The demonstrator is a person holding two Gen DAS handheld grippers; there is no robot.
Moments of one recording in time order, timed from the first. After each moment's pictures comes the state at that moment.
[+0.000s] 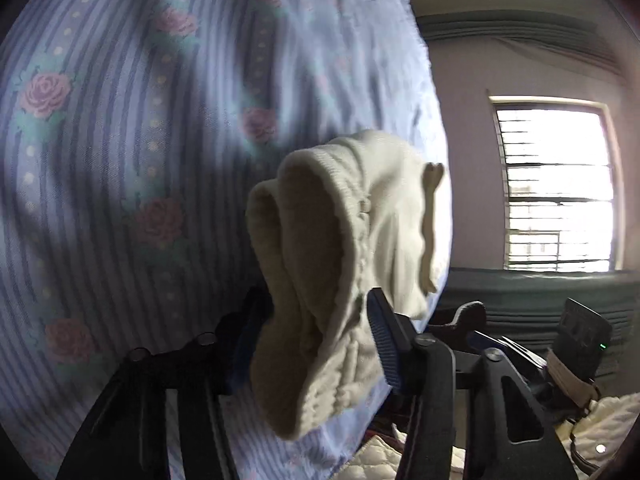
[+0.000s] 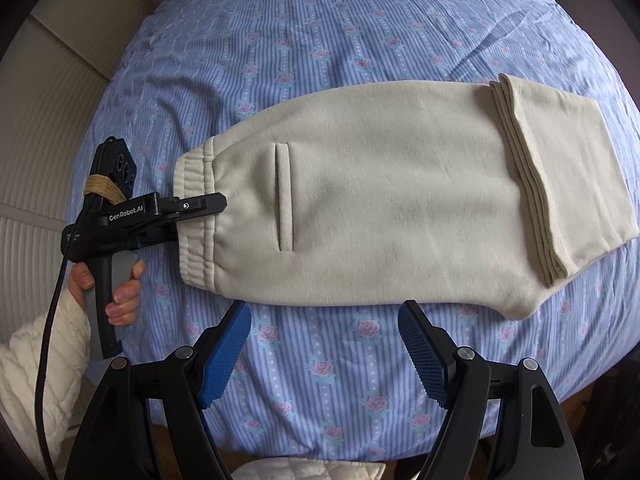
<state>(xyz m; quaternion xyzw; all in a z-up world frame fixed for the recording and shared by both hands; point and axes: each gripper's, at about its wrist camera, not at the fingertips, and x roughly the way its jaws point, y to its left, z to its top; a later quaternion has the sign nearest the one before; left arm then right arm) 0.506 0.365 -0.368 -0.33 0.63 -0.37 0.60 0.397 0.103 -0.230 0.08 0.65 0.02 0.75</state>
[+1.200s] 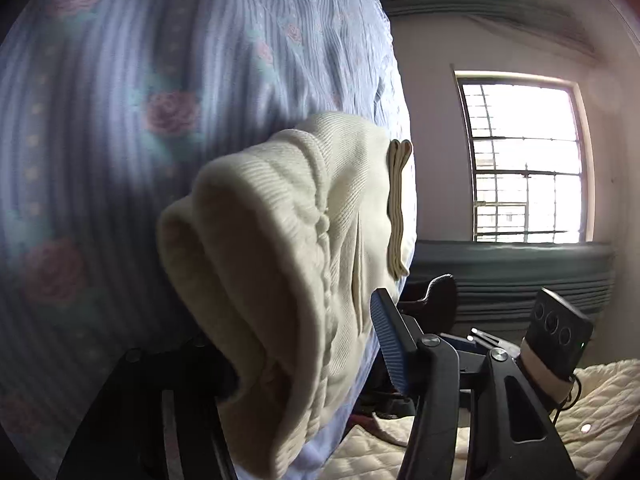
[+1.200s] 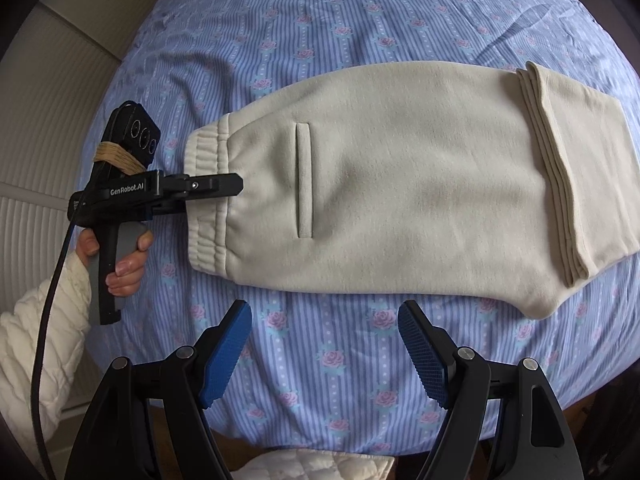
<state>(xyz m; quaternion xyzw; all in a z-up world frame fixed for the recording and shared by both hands) 0.528 0.320 -0.388 -0.33 0.64 -0.42 0.56 0.400 0.110 -0.246 0.08 0.67 0.05 0.73</state>
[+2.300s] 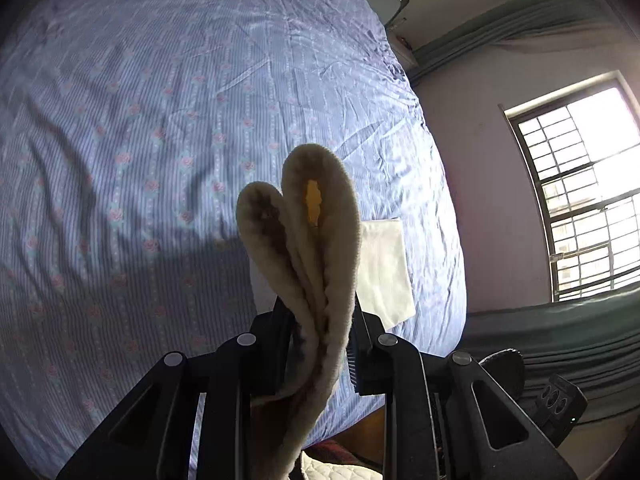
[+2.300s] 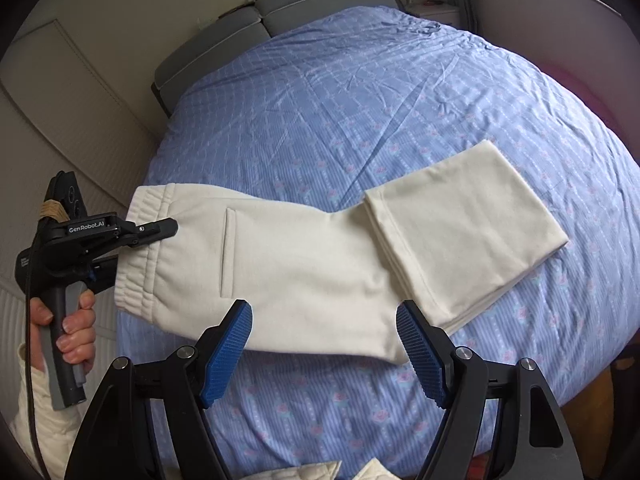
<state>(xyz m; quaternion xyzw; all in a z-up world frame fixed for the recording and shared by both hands) 0.506 0.160 -0.112 -0.21 0.59 -0.23 0.74 0.338 -0.088 -0.088 0.20 0.48 -0.02 0.86</state>
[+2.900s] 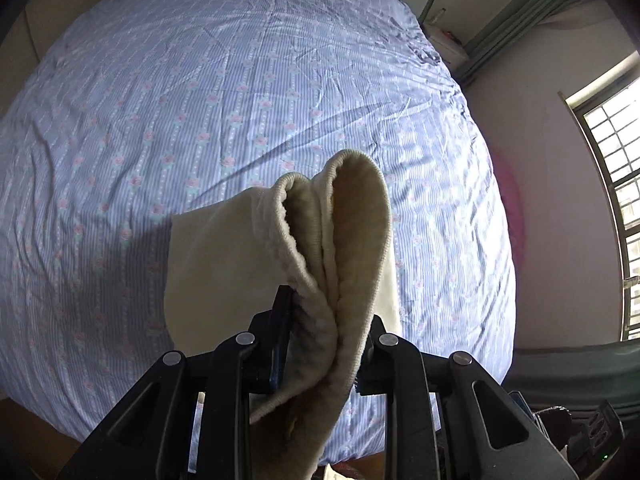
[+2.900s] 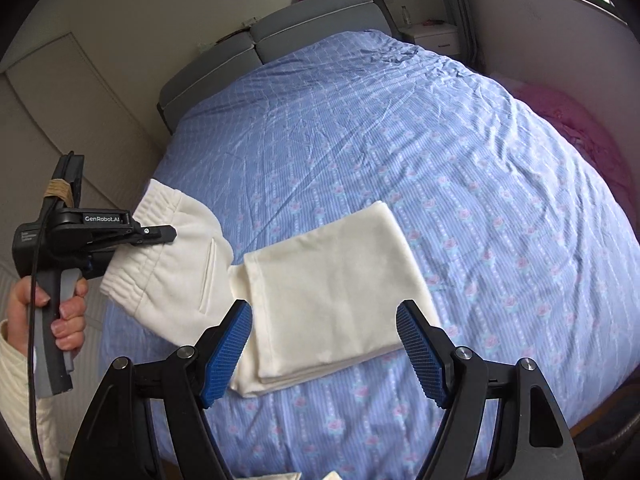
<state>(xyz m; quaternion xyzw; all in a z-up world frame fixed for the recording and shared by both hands) 0.506 -0.129 -0.105 -0.14 0.60 -0.09 0.78 0.340 -0.361 -0.087 0.18 0.45 0.02 0.87</state>
